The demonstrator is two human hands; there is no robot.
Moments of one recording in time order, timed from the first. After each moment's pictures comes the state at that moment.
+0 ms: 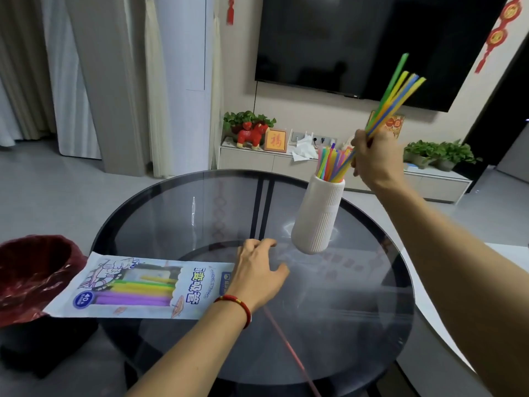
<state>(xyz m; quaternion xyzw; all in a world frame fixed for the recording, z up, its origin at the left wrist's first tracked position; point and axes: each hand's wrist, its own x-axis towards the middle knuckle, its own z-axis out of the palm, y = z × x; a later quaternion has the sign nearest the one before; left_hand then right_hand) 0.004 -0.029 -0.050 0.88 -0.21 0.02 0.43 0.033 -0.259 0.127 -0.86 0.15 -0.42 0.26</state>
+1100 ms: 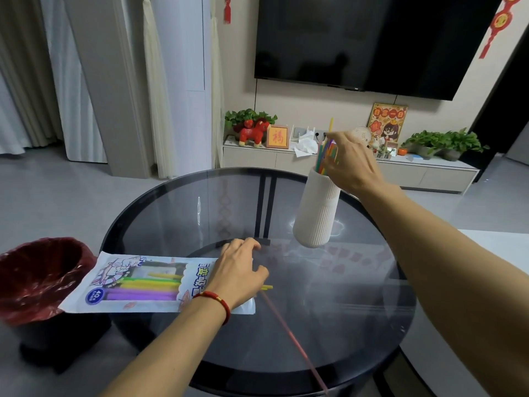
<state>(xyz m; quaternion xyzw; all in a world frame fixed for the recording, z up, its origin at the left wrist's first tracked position) 0.002 0.007 -0.045 0.92 -0.22 0.03 0.33 0.042 -0.249 0.102 -0.94 0.05 -0.32 0.08</state>
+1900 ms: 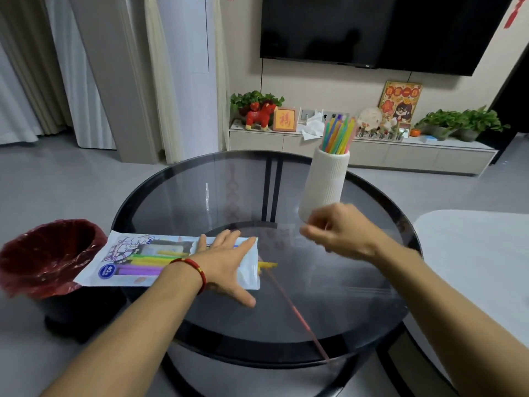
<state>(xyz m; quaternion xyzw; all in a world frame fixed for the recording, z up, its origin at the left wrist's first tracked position) 0.018 0.051 -0.053 0.93 -0.32 -0.16 0.01 -0.063 -0.202 0.021 -0.98 -0.04 -0.07 0.19</state>
